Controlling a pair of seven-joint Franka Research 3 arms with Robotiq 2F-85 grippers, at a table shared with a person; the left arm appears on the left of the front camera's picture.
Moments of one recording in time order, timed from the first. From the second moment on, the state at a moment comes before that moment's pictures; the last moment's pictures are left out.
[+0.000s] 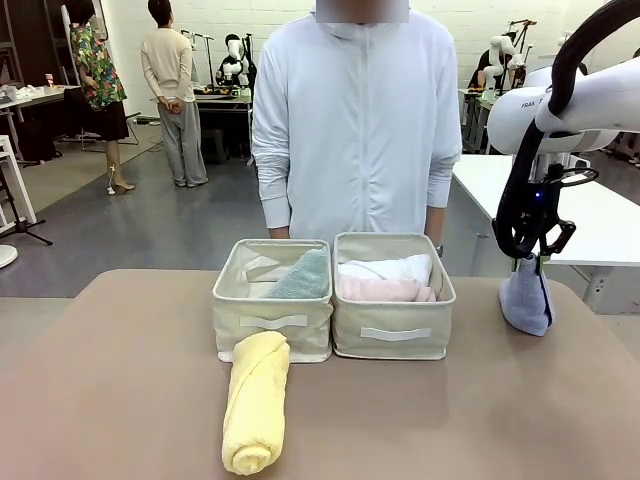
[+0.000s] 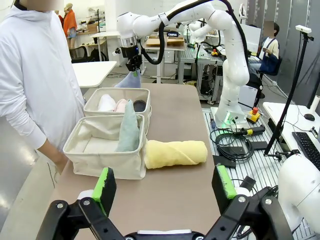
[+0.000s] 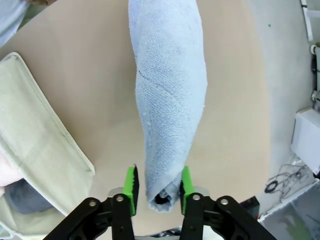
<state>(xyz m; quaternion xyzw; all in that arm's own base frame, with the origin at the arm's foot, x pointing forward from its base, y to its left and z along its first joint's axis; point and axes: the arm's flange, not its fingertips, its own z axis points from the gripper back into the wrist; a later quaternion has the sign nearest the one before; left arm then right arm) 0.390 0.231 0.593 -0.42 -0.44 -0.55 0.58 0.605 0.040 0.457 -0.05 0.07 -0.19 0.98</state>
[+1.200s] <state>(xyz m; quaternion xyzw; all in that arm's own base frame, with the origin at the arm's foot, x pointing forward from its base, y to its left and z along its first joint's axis) 0.390 0.230 0.593 -0.42 -0.44 -0.55 0.58 0.423 0.068 0.630 -0.12 0.05 -0.01 0.99</state>
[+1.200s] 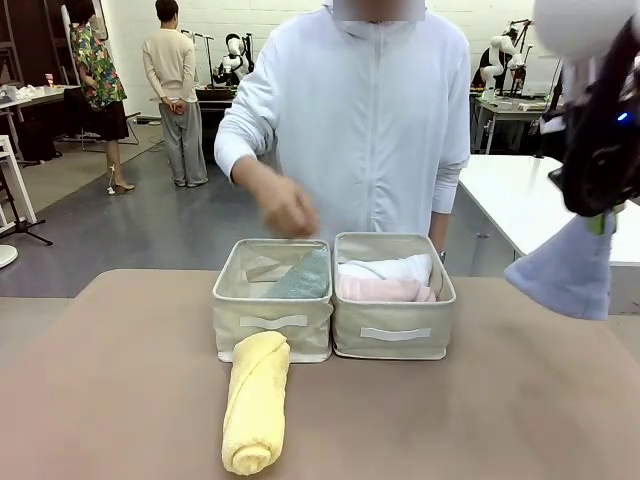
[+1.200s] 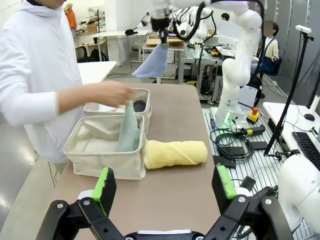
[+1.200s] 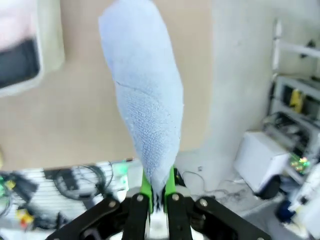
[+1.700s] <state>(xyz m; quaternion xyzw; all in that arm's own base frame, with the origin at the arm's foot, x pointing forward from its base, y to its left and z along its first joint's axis) 0.390 0.230 0.593 -0.42 -0.44 -0.55 0.58 0.365 0.051 0.662 -0.06 0.01 -0.01 1.00</state>
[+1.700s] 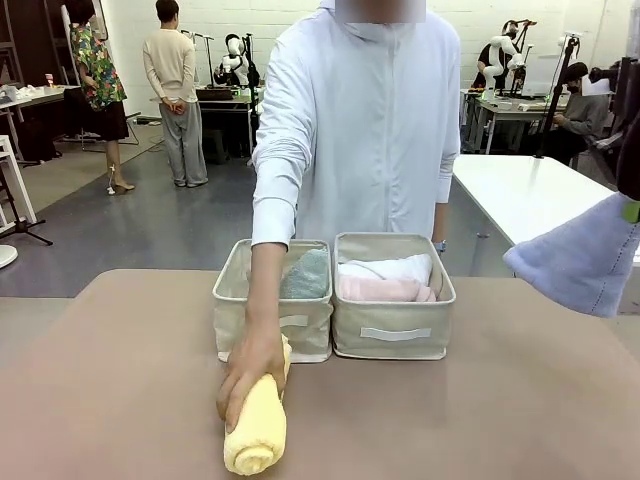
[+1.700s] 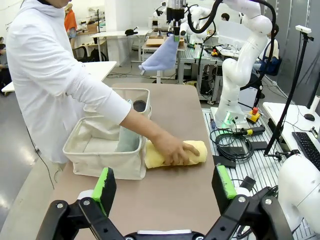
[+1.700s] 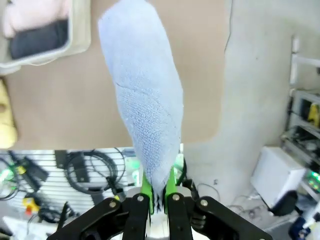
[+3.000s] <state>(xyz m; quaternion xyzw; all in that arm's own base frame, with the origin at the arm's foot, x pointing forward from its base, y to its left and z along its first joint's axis) 0.390 0.230 0.593 -0.42 -0.44 -0.55 0.58 0.311 0.124 0.718 -0.15 -0.11 0.24 0.95</state>
